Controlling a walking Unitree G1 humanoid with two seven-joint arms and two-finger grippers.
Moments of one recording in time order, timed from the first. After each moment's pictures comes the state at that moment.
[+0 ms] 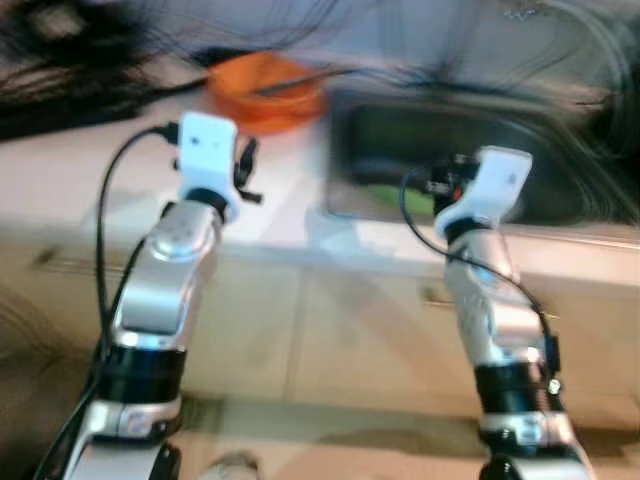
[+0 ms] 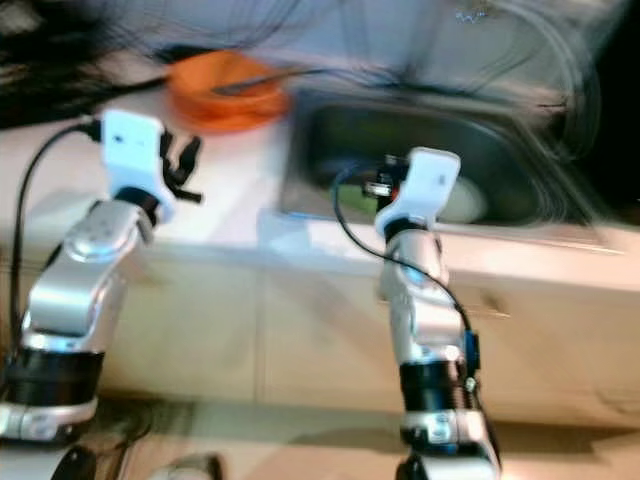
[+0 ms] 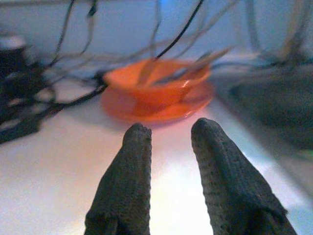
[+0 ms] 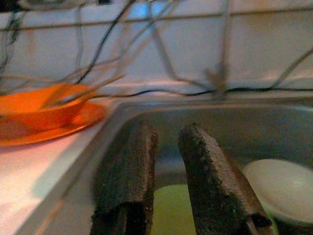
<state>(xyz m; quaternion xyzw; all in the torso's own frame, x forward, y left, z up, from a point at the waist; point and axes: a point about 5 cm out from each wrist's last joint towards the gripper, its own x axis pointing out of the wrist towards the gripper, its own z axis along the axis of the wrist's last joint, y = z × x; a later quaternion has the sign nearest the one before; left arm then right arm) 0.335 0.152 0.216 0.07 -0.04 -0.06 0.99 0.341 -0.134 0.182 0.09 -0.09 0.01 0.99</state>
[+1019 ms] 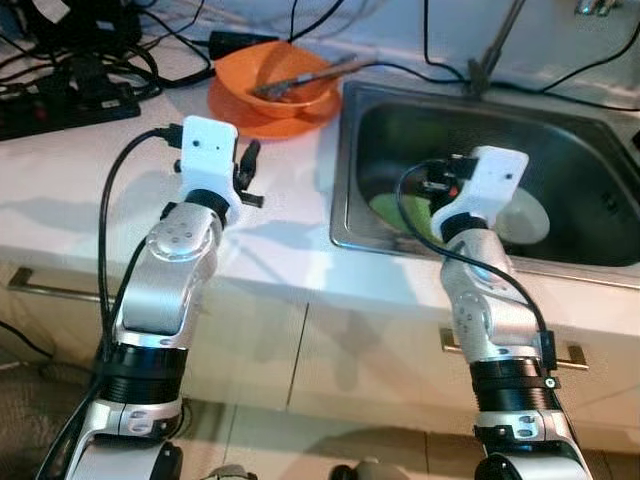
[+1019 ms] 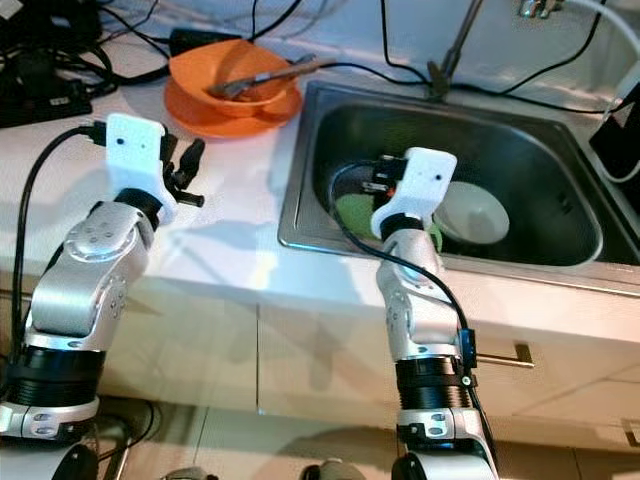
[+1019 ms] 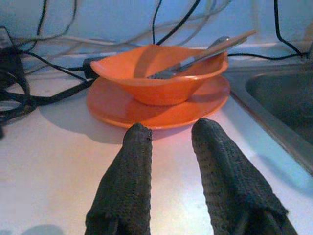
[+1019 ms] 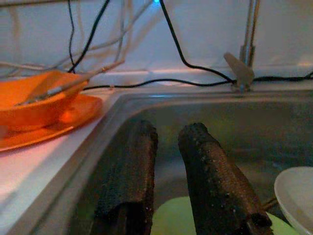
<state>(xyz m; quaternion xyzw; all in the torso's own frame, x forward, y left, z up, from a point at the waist) 0.337 0.149 0.217 0.08 -0.05 -0.07 0.99 0.342 -0.131 0.183 0.10 -0.09 0.01 0.99</state>
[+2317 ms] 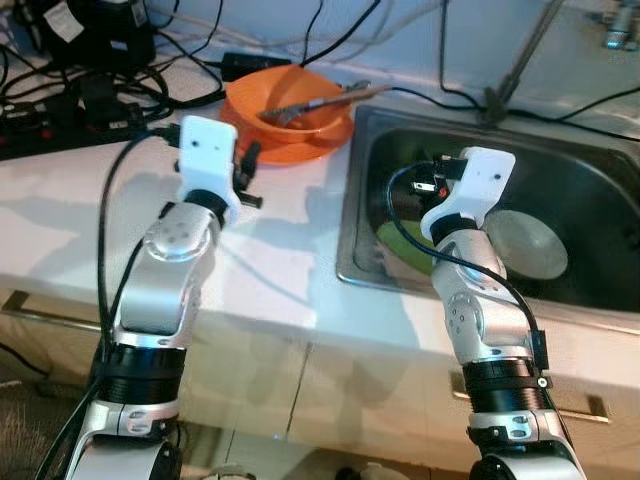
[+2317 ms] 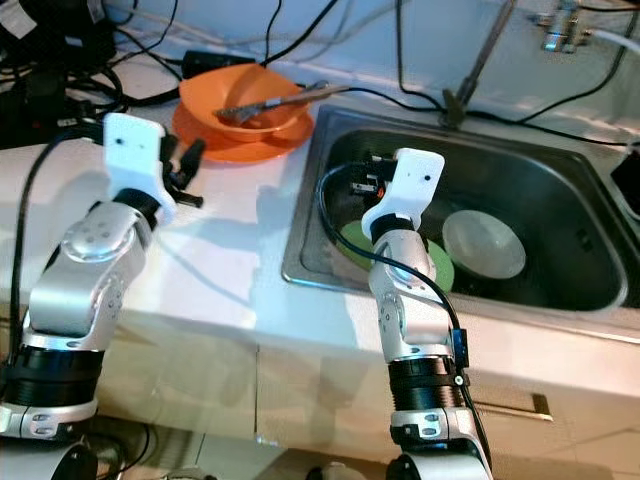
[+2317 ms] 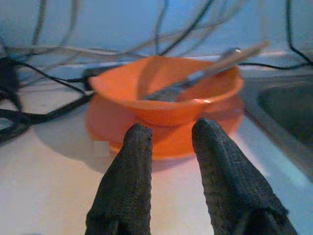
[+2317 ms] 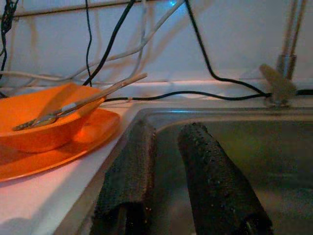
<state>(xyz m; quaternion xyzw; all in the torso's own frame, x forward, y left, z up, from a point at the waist) 0.336 0.148 0.215 0.08 -0.03 -0.10 0.99 0.342 -0.122 0.182 0.11 -0.08 0.03 0.99</state>
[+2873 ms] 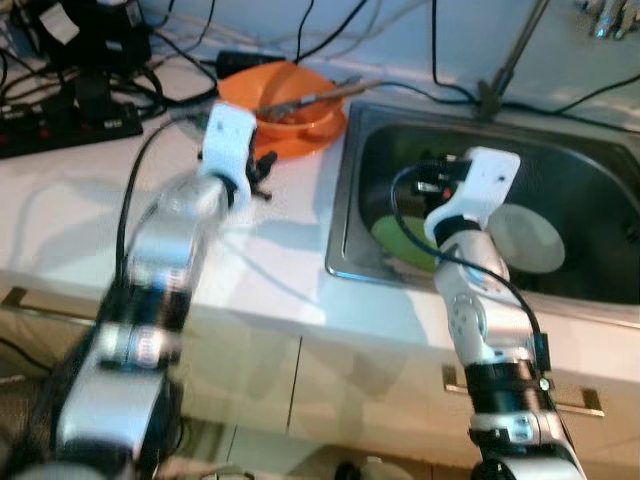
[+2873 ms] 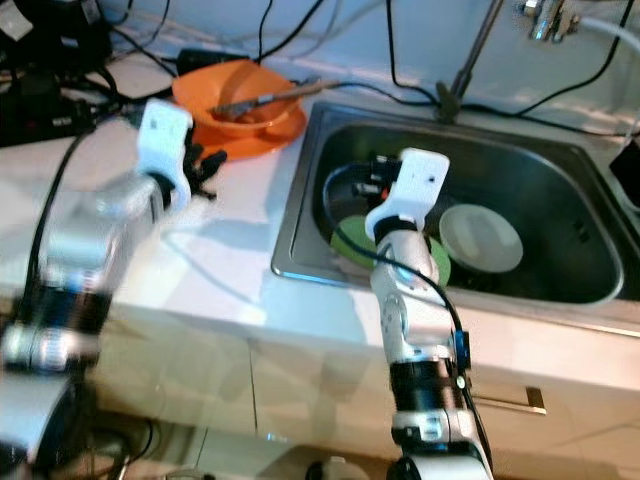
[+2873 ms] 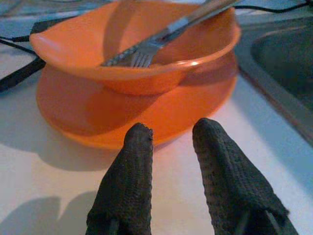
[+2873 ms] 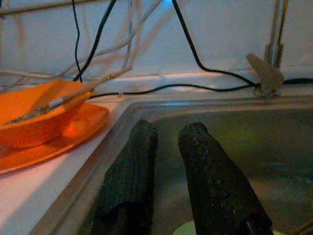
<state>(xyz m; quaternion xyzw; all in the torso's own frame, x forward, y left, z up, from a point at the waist) 0.385 0.148 0.217 0.09 0.07 -0.14 0.98 0.339 -0.127 0.179 0.11 -0.08 0.01 0.99</state>
